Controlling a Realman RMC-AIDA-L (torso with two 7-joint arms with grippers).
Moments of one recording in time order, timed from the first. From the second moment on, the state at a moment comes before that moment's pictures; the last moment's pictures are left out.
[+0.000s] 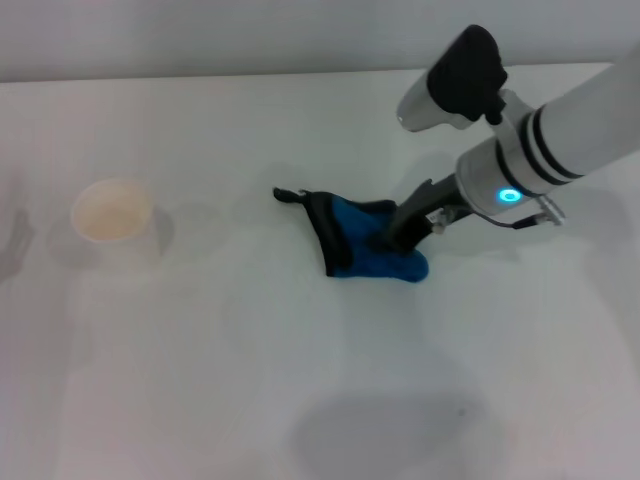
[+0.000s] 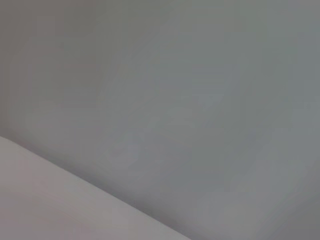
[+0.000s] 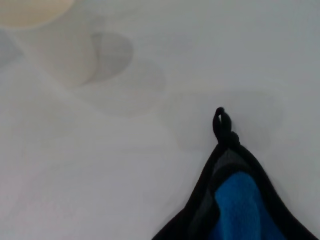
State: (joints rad) left arm -0.40 -2.08 1.21 0.04 -2.83 -1.10 2.34; right arm 0.72 2.00 -1.50 -0.71 0.96 1.04 -0.93
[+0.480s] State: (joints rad) left arm -0.40 -2.08 1.21 0.04 -2.83 -1.10 2.34; right arm 0.63 2.01 -1.36 -0.86 0.87 1.22 -0.95
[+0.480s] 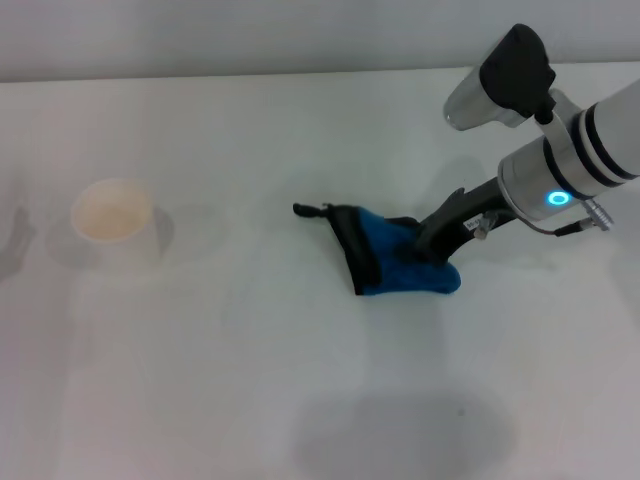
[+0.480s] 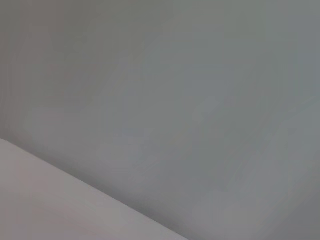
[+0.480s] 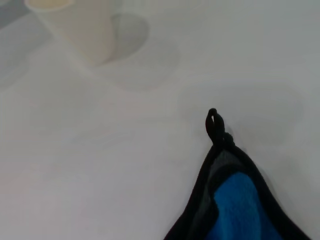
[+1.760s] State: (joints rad) left arm -0.41 -2.08 1.21 0.06 -2.83 -1.09 2.34; right arm 0.45 2.01 -0.83 -0.76 1.61 1.30 -1.34
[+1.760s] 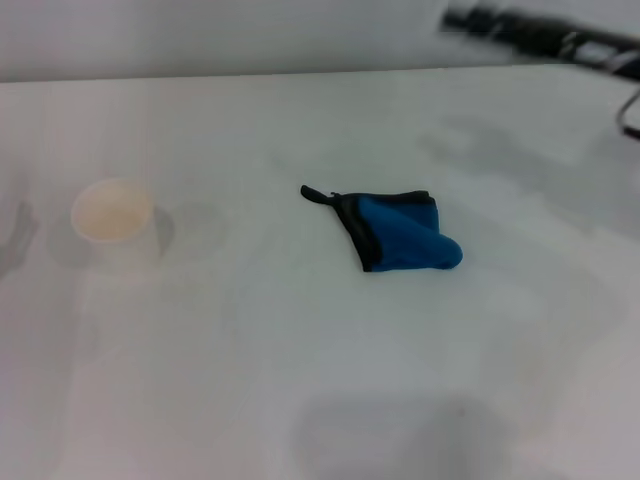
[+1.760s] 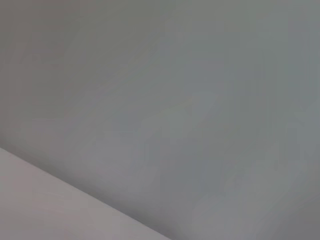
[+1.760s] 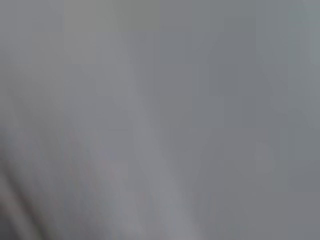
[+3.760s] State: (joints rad) left arm -0.49 -2.08 1.20 0.13 -2.93 -0.91 2.41; right arm 0.45 2.01 -0.24 -0.12 2.06 1.03 -2.51
